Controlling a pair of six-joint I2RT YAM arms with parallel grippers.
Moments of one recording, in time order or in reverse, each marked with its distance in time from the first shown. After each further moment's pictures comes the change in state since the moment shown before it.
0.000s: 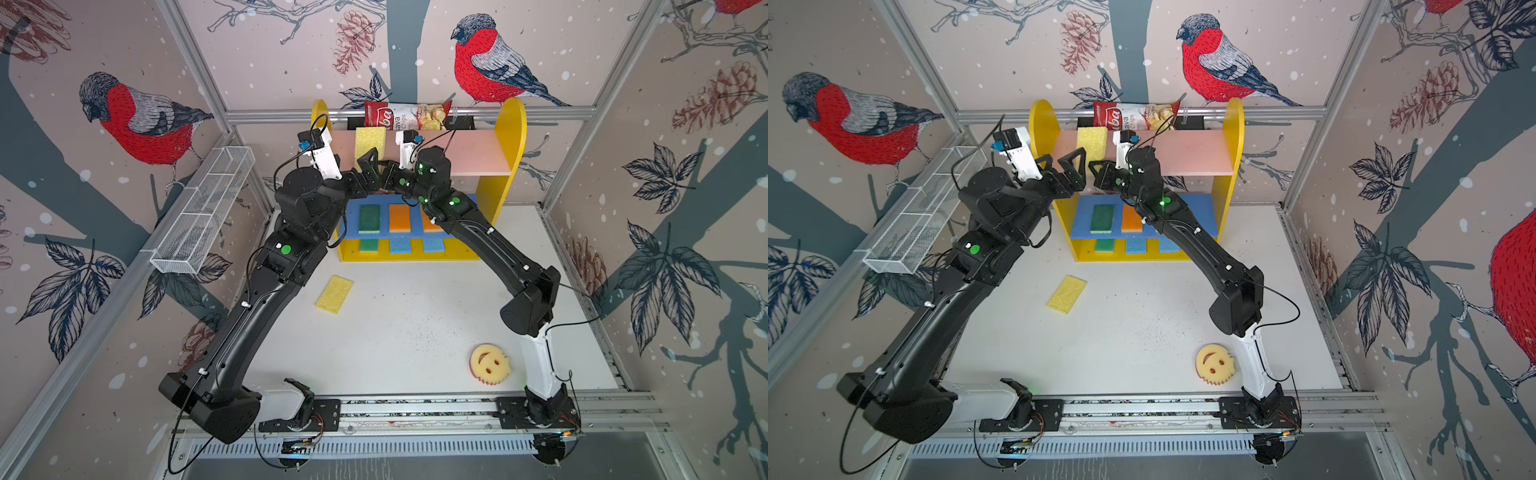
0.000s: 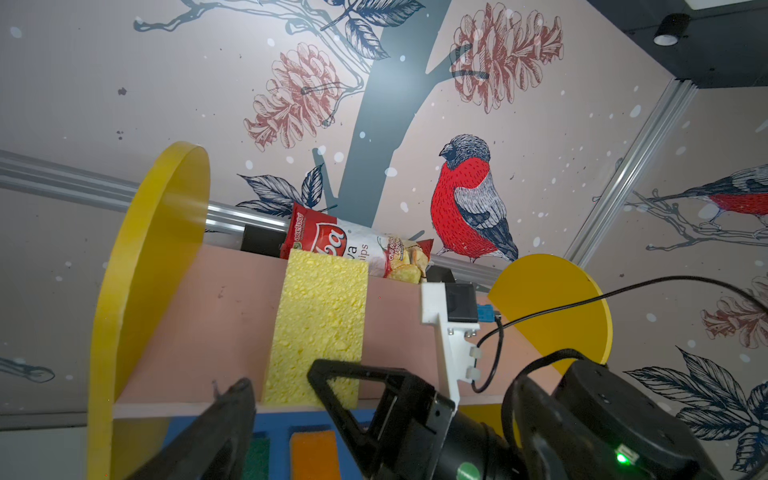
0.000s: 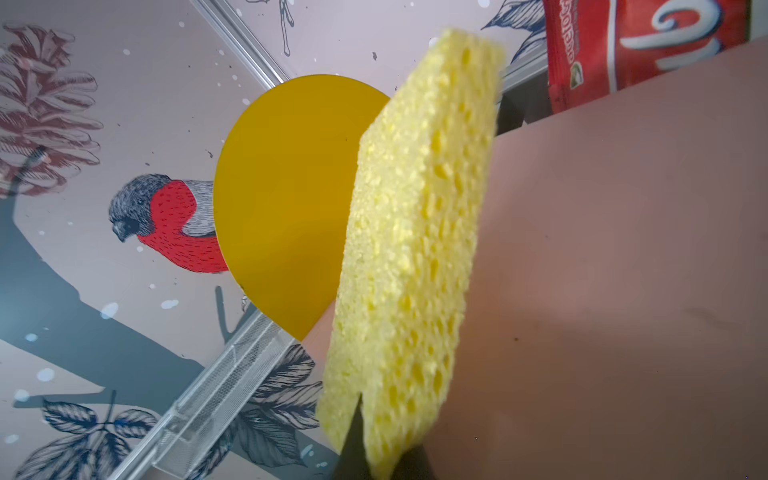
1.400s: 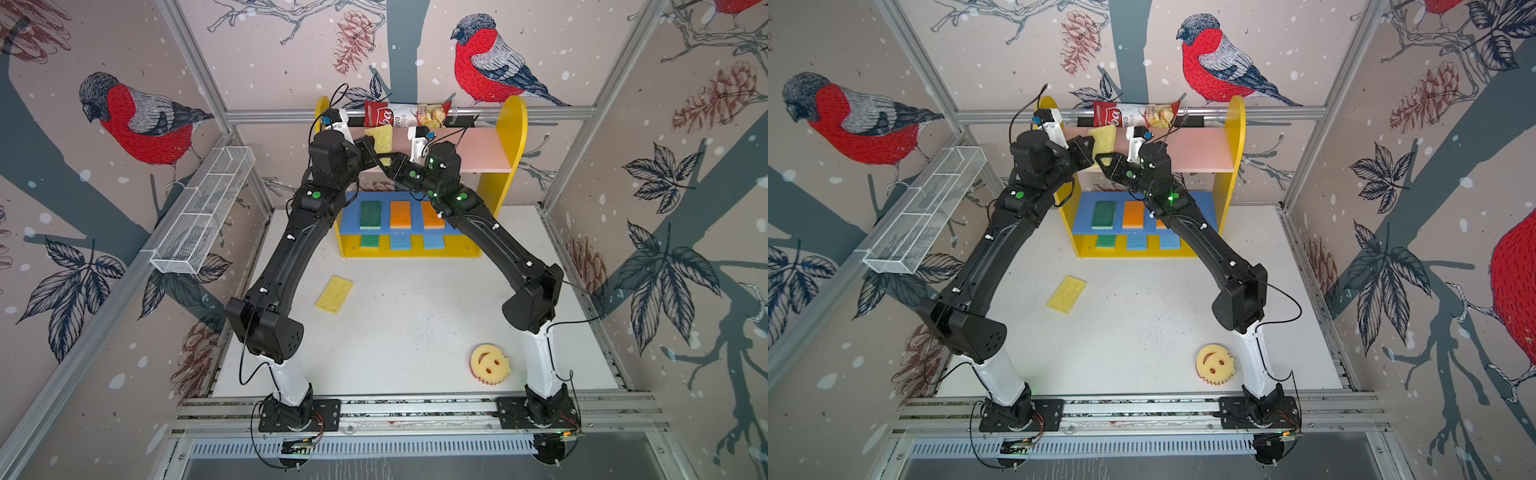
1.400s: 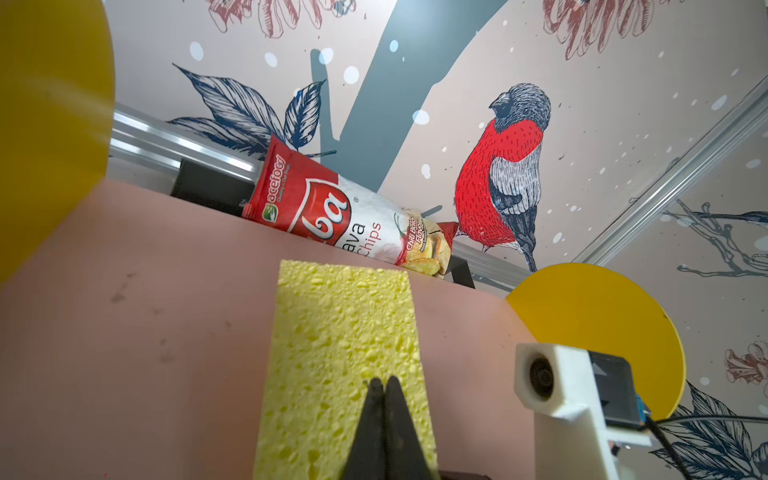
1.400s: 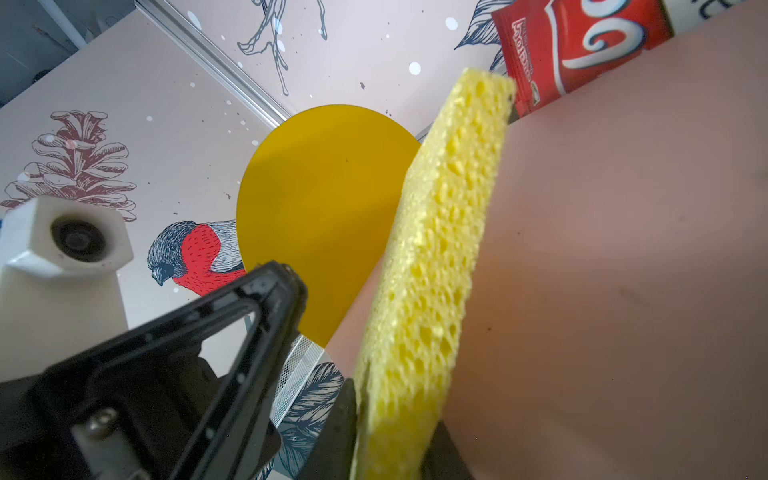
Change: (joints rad) left arm 0.166 0.436 0.360 -0.072 0.261 -0.208; right arm -0.069 0.007 -0.006 0.049 -0.061 0.152
